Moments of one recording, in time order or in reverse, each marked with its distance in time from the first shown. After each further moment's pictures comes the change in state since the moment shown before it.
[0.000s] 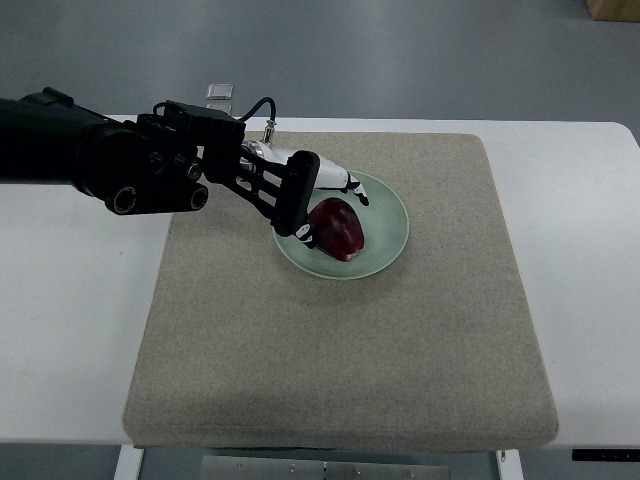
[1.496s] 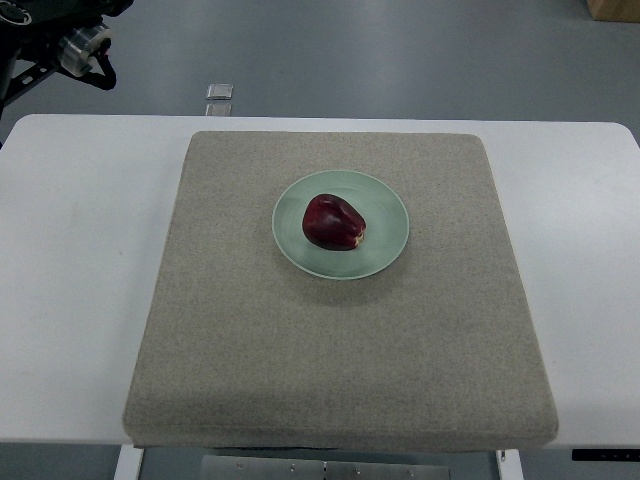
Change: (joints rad) left arm 0.033 0.199 -0.329 0.345 -0.834 0.006 -0.011; right arm 0.000 0.000 0.000 0.000 0.000 0.000 0.000
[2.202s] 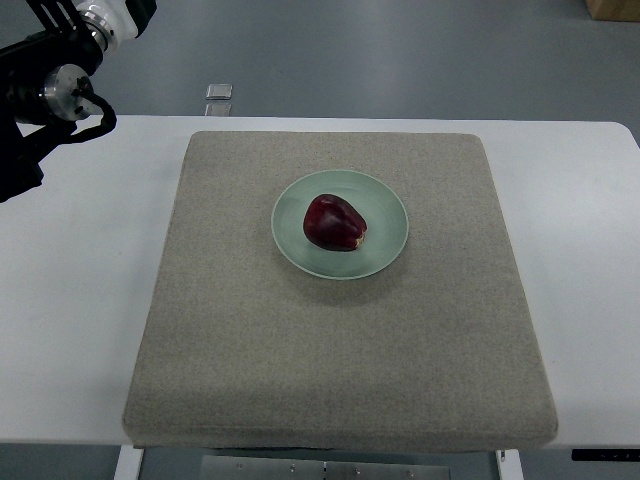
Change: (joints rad) left arm 0.358 0.009 -0.494 0.173 -0.278 -0.170 0.003; right arm 0.000 0.000 0.000 0.000 0.000 0.000 0.000
